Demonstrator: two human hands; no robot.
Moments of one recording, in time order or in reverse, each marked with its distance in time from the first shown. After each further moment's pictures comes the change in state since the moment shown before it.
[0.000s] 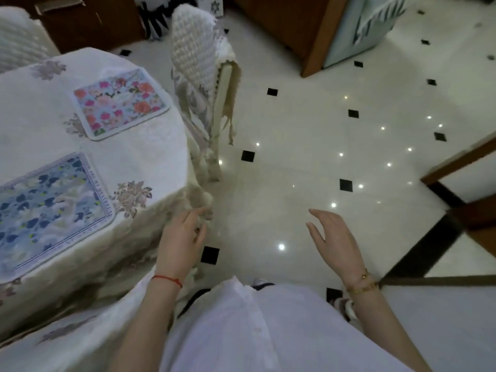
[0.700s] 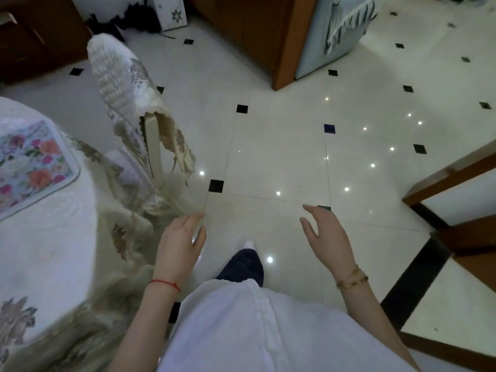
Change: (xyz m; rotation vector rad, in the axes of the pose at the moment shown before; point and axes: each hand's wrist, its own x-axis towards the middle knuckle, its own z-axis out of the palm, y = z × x) left_hand 0.291 0.124 0.120 -0.023 -0.059 0.034; right_hand 0.277 0.162 -0.047 0.038 -0.009 0.137
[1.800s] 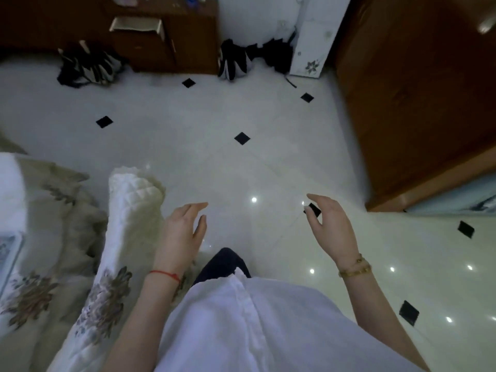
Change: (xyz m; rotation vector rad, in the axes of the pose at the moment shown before) left_hand 0.693 -0.088 -0.081 -0.023 0.398 -0.549; right_hand 0.885 -0.185 0.084 -0.001 -0.294 -0.556
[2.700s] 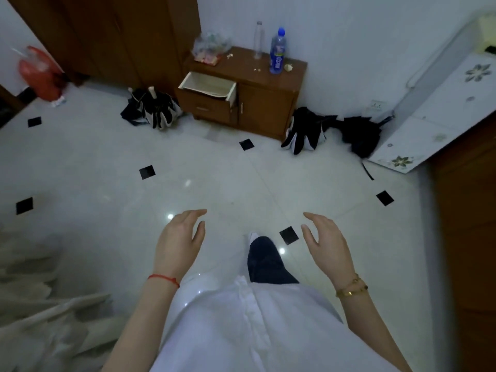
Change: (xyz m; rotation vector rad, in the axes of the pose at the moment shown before) left_hand 0.635 -0.155 -0.056 0.074 0.193 -0.261; right_hand 0.698 -0.160 0.146 0.081 -0.216 -0.252
